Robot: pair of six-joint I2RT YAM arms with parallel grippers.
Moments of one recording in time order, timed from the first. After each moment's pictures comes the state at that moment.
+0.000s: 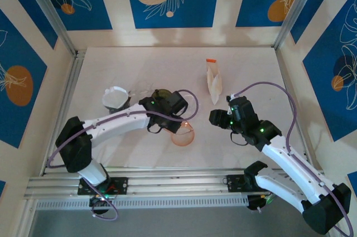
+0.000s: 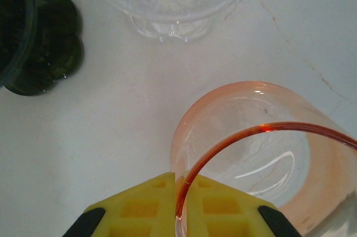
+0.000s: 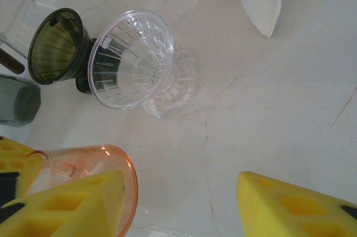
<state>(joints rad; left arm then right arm) -0.97 1.61 1.25 -0.82 -0.10 -0.34 0.54 0.82 0.70 -0.64 0.00 0.64</state>
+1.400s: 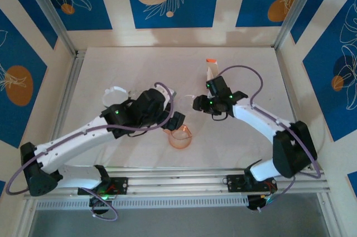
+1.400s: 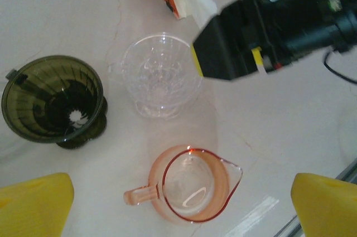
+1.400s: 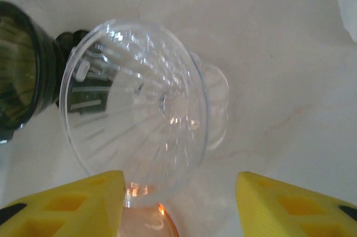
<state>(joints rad) -1.00 1.21 1.17 -0.69 -0.17 -0.36 0.49 1.46 0.98 -0.52 -0.14 0.65</state>
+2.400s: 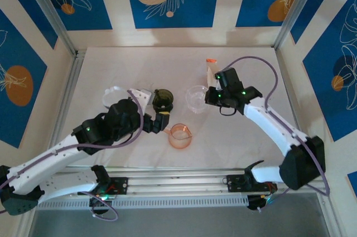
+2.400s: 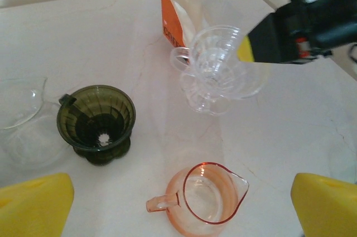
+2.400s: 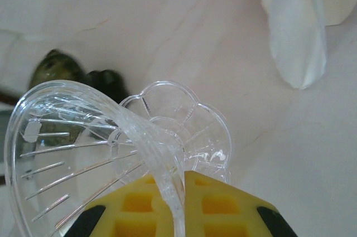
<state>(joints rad) -1.00 0.91 1.00 -0.60 -0.27 -0.35 0.45 1.29 1.07 -0.67 -0.12 0.58</state>
